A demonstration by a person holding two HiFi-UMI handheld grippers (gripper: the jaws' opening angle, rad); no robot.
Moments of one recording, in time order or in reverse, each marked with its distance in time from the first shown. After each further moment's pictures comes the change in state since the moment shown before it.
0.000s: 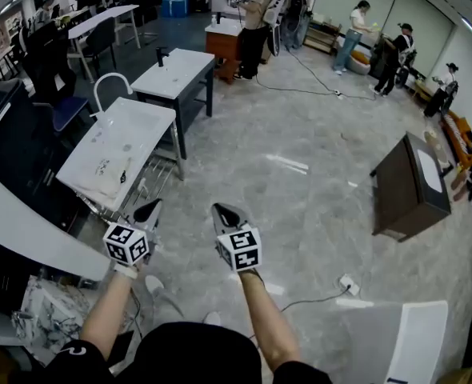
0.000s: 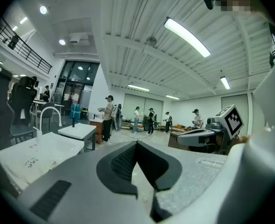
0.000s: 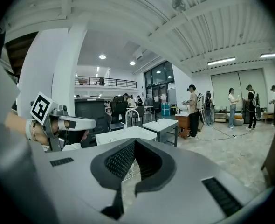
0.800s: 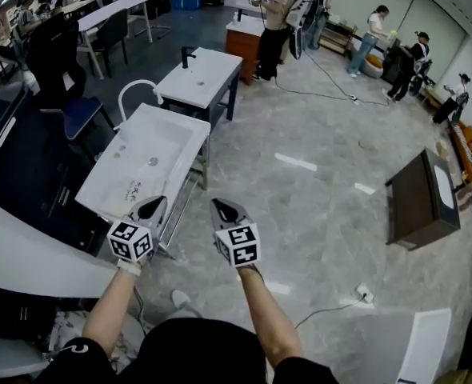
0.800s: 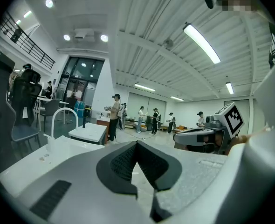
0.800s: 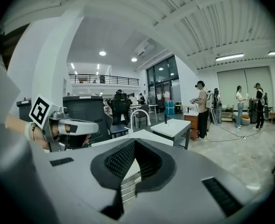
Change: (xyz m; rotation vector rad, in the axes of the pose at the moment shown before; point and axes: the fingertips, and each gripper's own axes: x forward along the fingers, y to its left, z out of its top) left arm 0.002 0.265 0.031 -0.041 0.016 -0.007; right arm 0.256 0.097 0.067 0.001 0.029 0.017
